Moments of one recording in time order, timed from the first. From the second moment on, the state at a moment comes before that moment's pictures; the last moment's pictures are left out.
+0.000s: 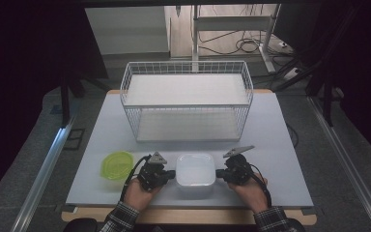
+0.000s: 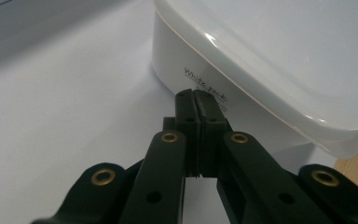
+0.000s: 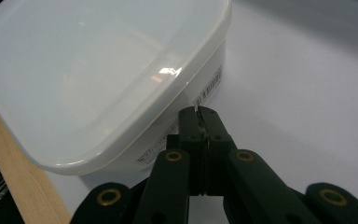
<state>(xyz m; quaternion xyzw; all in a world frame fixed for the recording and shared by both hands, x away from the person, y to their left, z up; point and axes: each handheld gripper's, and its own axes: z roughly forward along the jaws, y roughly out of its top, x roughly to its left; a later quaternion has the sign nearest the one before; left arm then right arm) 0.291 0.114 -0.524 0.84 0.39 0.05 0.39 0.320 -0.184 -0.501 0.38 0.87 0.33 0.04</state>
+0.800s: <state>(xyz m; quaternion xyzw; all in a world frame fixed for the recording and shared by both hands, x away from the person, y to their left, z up) 0.282 0.151 -0.515 0.81 0.40 0.09 0.42 0.308 -0.217 -0.496 0.37 0.84 0.38 0.09</state>
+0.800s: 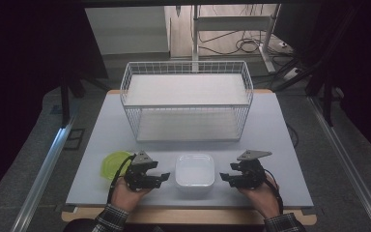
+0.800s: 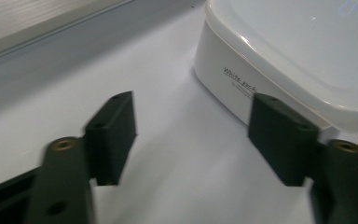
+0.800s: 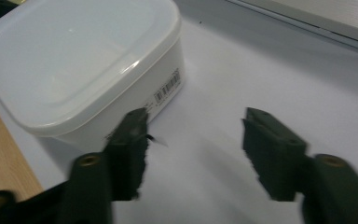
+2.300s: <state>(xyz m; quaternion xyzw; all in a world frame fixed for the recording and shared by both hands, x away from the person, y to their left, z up) 0.301 0.108 -0.507 0.81 0.37 -0.03 0.45 0.319 -0.174 -0.489 0.39 0.83 0.40 -0.03</state>
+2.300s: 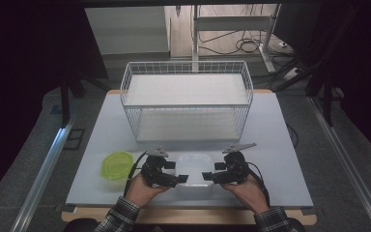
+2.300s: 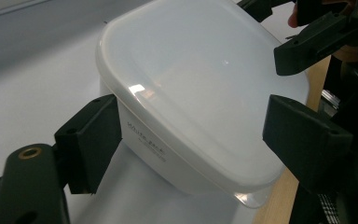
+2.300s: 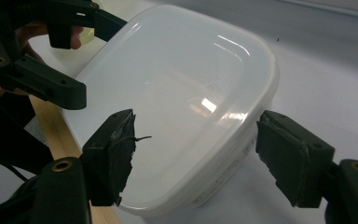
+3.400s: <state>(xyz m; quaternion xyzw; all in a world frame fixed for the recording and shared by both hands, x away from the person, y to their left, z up) 0.277 0.127 -0.486 0.76 0.45 -0.02 0.46 0.289 -0.189 -0.473 0.46 0.77 0.45 0.00</state>
